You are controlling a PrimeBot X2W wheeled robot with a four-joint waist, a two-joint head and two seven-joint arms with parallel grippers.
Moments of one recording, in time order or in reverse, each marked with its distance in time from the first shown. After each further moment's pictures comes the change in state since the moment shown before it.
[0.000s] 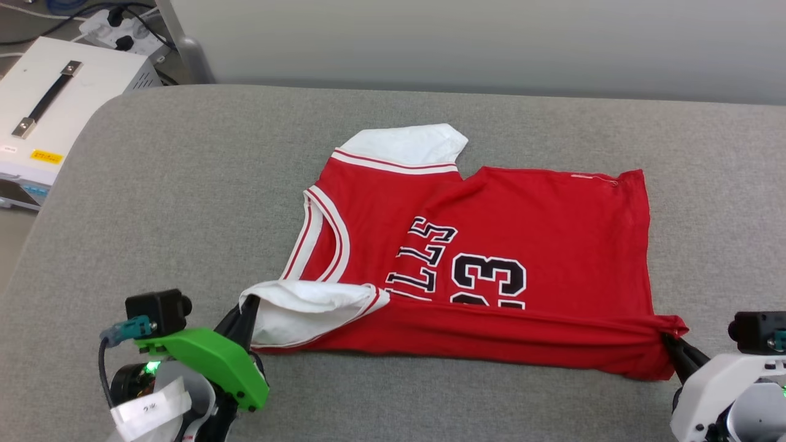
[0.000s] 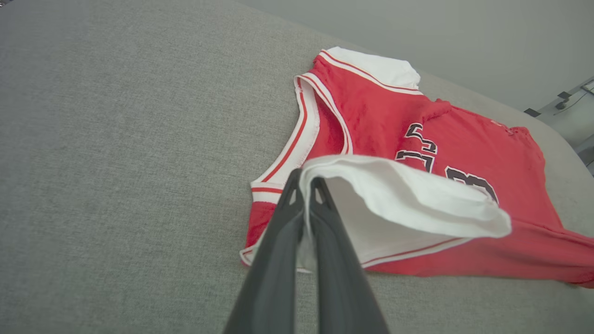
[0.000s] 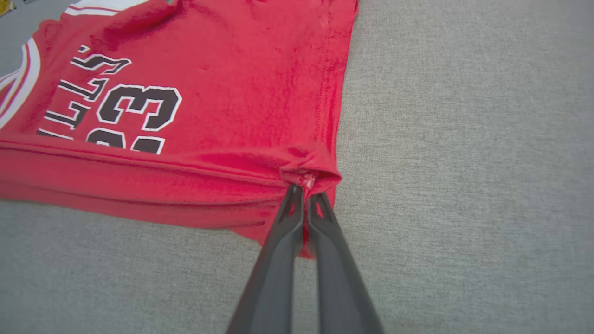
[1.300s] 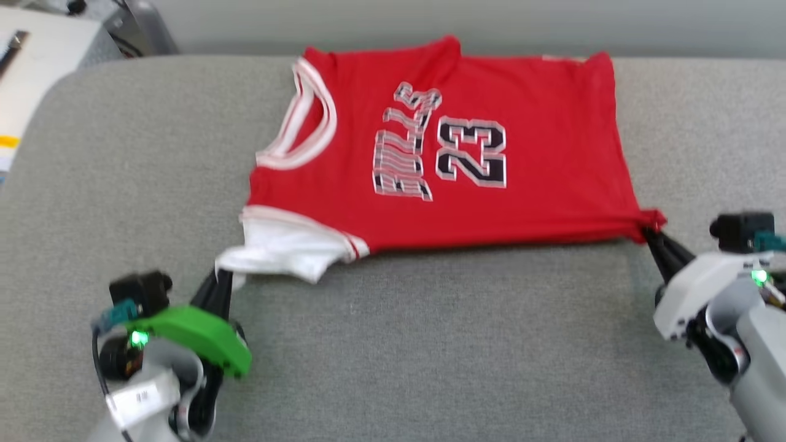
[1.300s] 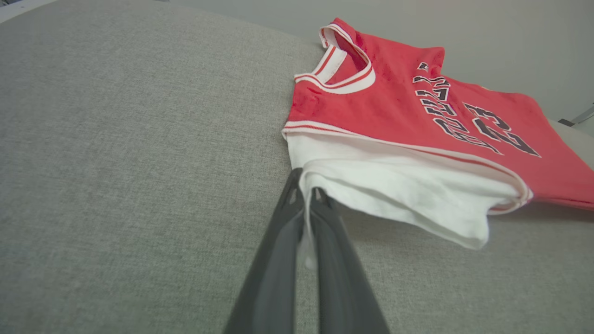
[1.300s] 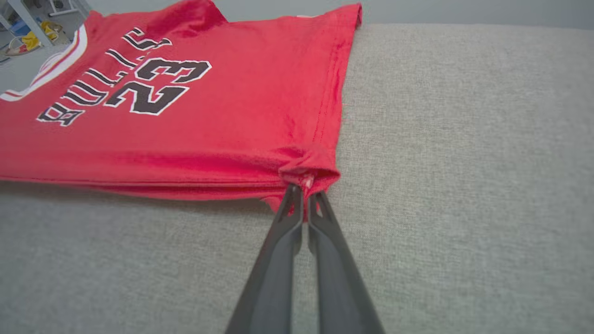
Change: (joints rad) left arm -0.221 -0.101 0.025 0.478 0.082 -0.207 -0.270; right arm -0.583 -0.226 0.503 0.716 0.316 0.000 -0.509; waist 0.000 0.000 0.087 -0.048
